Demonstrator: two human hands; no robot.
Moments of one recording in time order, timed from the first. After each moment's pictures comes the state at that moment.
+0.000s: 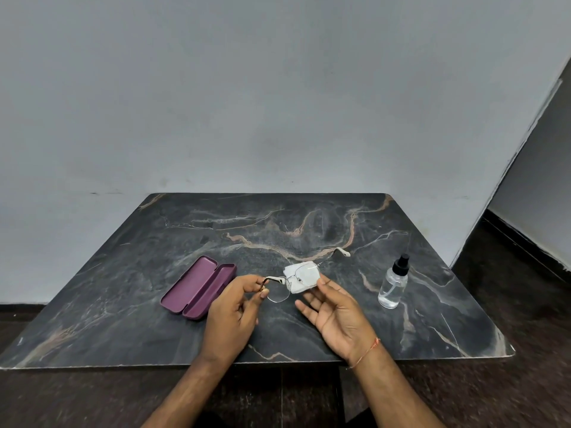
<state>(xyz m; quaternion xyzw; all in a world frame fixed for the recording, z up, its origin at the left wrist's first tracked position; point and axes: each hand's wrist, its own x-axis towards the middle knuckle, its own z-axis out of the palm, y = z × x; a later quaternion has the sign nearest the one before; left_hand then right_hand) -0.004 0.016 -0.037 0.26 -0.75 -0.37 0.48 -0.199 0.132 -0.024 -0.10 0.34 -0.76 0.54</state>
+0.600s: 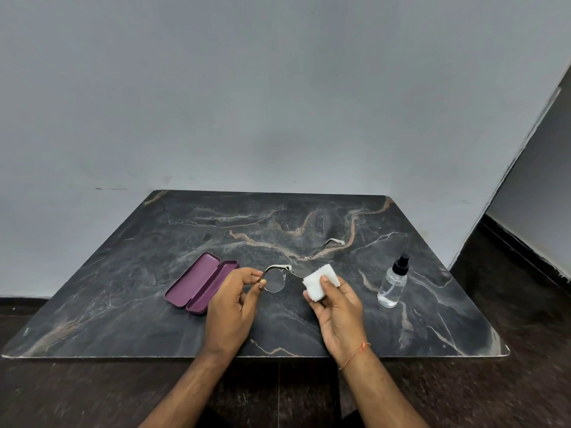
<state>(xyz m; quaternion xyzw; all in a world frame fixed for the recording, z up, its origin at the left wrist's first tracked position) -0.004 0.011 -0.041 0.28 -0.75 -0.32 0.50 -0.179 0.129 -0.021 -0.05 0.39 -0.83 0.39</state>
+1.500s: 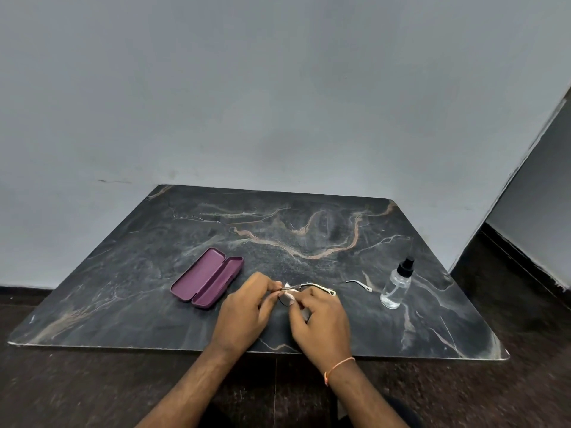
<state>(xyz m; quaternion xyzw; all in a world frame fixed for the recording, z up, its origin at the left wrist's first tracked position) -0.001 0.021 -0.040 0.26 -0.83 -0.27 0.41 -0.136 0.142 -0.021 -0.50 0.76 -0.41 -0.07</state>
